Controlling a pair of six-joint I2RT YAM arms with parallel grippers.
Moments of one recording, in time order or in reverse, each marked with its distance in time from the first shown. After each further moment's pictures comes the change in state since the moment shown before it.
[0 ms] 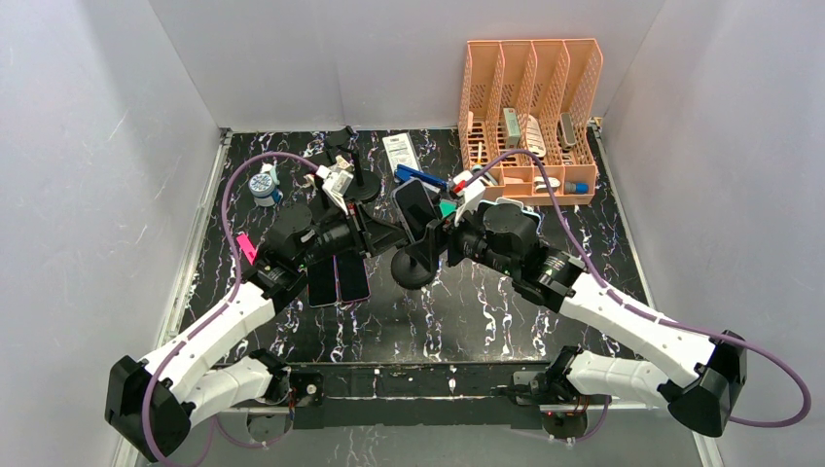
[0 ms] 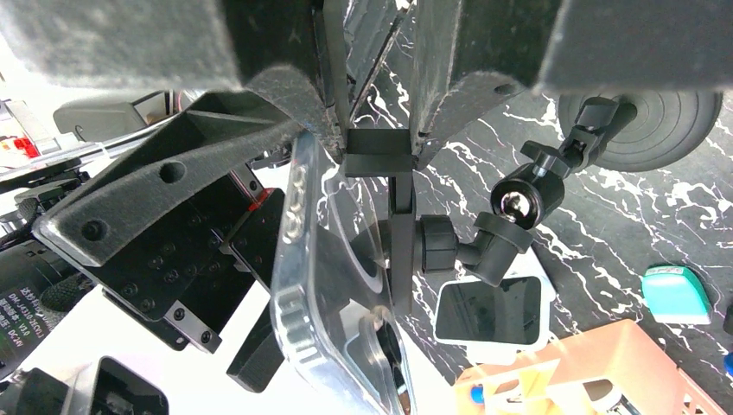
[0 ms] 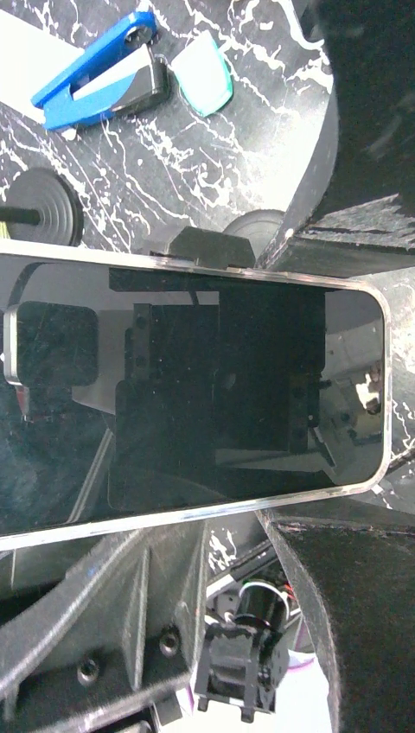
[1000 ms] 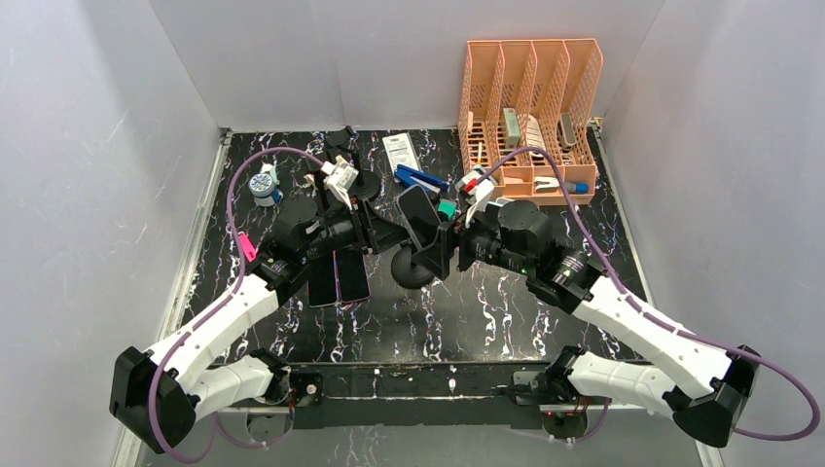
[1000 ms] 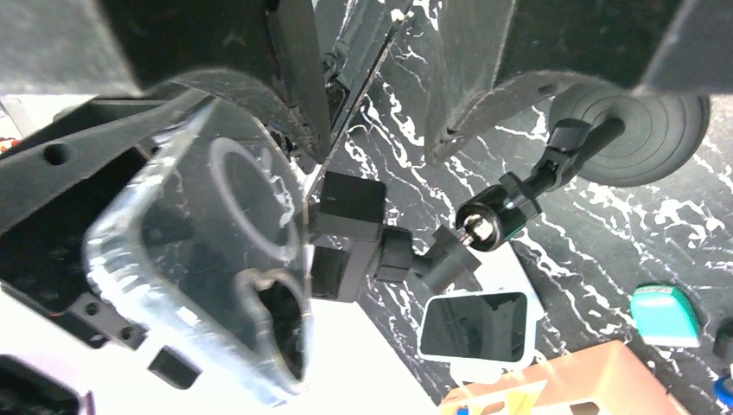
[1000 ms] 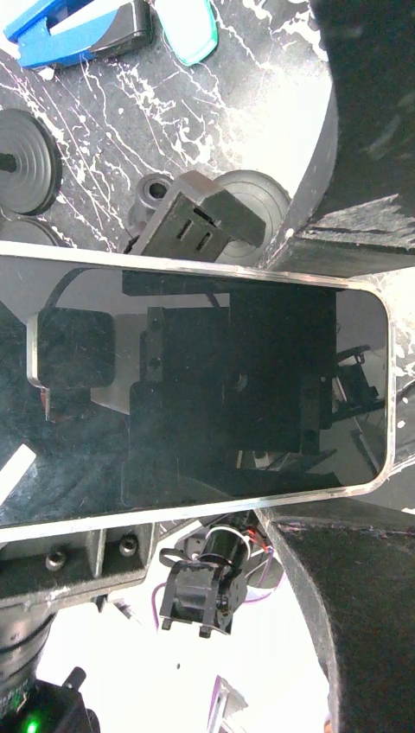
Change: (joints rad) left arm 0.010 0.055 0.047 -0.031 0.032 0.009; right arm -0.027 -0.056 0.040 -0.105 -0.156 0.042
